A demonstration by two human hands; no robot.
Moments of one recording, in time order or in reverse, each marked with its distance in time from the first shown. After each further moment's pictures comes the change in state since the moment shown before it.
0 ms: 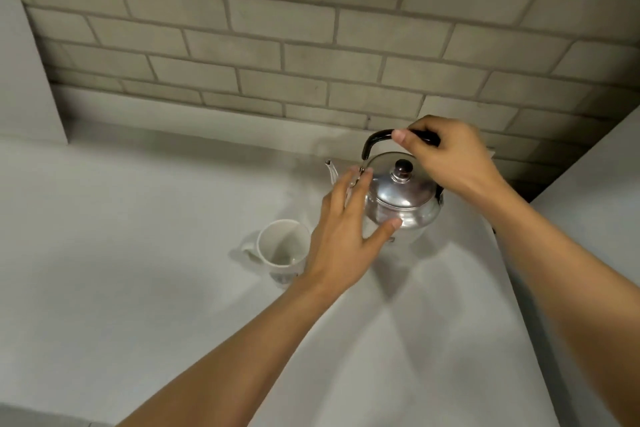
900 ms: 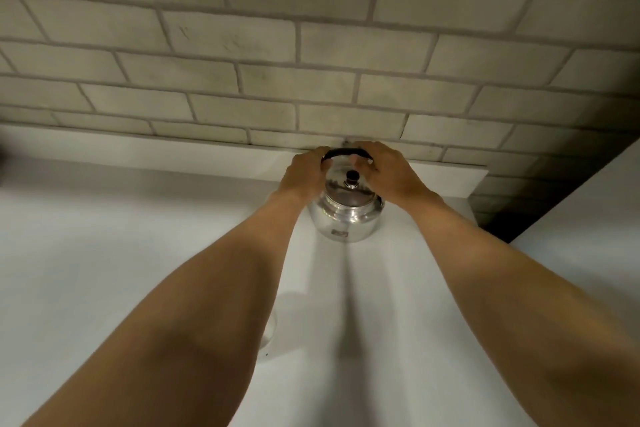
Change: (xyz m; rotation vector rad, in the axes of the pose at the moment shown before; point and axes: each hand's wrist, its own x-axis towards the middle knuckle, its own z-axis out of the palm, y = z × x) left_hand 0.228 -0.097 0.042 0.132 -0.247 -0.223; right_hand 0.104 0.098 0.101 0.018 -0.222 0.037
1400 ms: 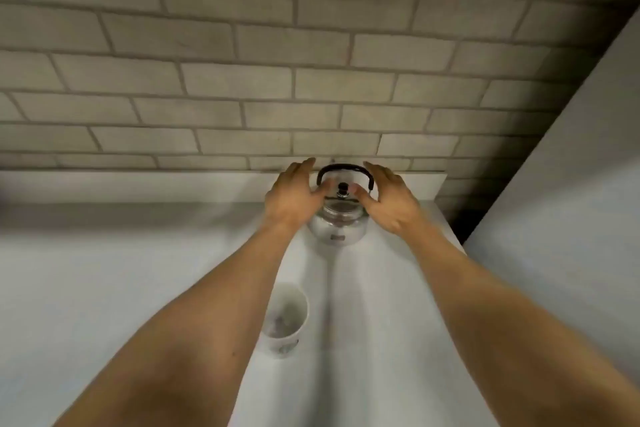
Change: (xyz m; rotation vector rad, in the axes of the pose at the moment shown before) left_hand -0.078 0.008 -0.057 0.082 0.099 0.114; right_hand -0.089 -0.068 -0.011 -0.217 0.143 0.226
